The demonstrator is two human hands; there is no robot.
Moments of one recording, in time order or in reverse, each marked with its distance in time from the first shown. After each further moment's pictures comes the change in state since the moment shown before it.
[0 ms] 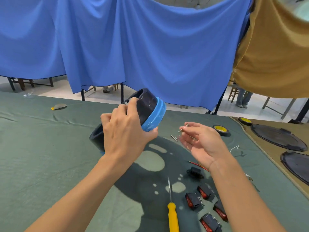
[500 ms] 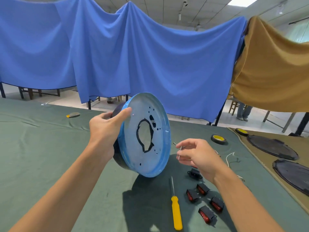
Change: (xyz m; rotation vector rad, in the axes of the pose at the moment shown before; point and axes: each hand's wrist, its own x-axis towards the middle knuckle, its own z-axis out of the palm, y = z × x) left_hand 0.008 -0.040 -0.062 -1.155 -0.061 -0.833; right_hand -0.052 0.005 -0.001 -0.729 -0.139 -0.127
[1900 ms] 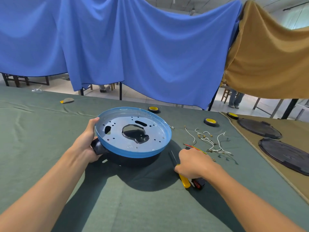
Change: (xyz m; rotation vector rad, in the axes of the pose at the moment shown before) left_hand 0.030 -0.076 -0.065 -0.178 -0.064 -0.582; right_hand -0.032 0.038 0.018 -1.279 -0.167 0.084
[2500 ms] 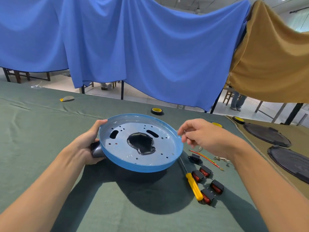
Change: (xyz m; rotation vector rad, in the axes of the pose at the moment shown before) left_hand 0.025 0.010 -0.007 0.177 -0.088 -0.138; right_hand 0.021 0.009 -0.070 0.751 0.046 -0.184
